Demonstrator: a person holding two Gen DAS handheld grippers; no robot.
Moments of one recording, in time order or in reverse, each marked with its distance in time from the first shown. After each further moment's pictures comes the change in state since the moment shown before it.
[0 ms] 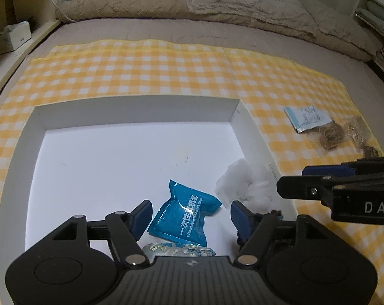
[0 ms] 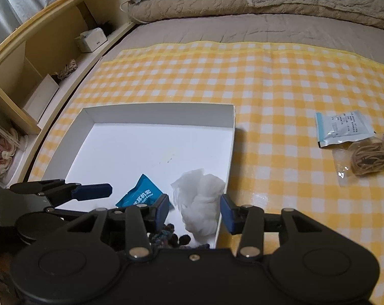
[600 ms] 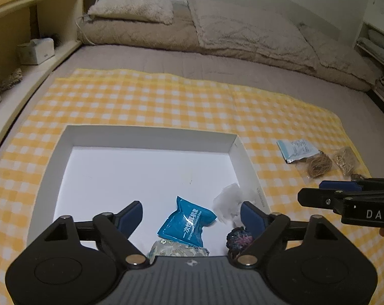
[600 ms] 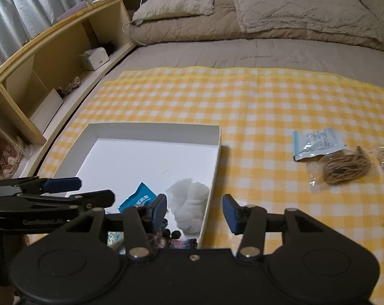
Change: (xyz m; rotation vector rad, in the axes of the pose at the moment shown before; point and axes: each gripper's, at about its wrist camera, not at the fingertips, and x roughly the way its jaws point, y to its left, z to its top) left arm -0.063 -0.001 -0.008 -0.062 -0.140 0.021; right arm -0.054 -0.005 -0.012 -0.016 -0.109 -0.036
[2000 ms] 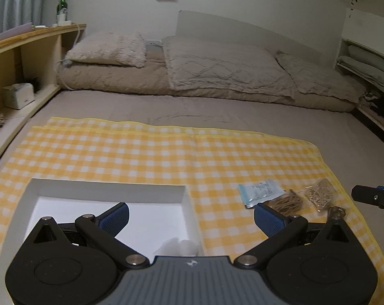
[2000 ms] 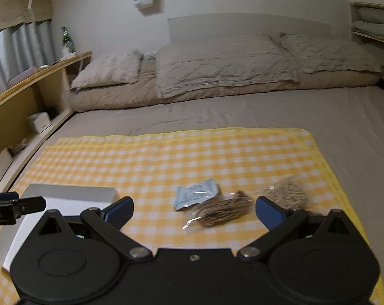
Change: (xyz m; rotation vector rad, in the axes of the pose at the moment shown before) left arm 0.004 -0.093 0.029 0.052 -0.176 -0.038; right arm -0.102 -0.122 -0.011 0.089 -0.296 -0.262
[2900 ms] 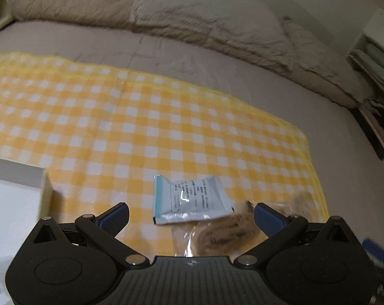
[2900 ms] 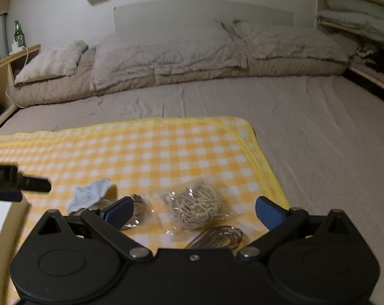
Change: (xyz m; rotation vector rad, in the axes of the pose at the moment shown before) left arm 0.198 -0.113 0.017 -0.214 0.244 -0.106; right arm 0.078 -0.140 -0.003 0.017 0.038 -0.168
